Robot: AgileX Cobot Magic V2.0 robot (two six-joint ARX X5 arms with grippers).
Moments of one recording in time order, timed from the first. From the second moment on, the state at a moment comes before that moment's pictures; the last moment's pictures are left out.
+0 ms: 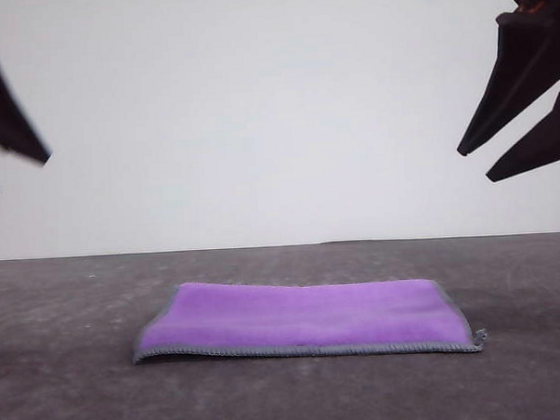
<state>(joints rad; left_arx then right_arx) -0.42 0.69 0.55 -0.51 0.21 -0.26 0.26 1.01 0.67 -0.48 -0.59 0.38</state>
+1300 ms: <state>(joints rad) -0.42 0.64 0.53 -0.51 0.22 -0.28 0.25 1.58 0.68 -0.09 -0.72 0.40</state>
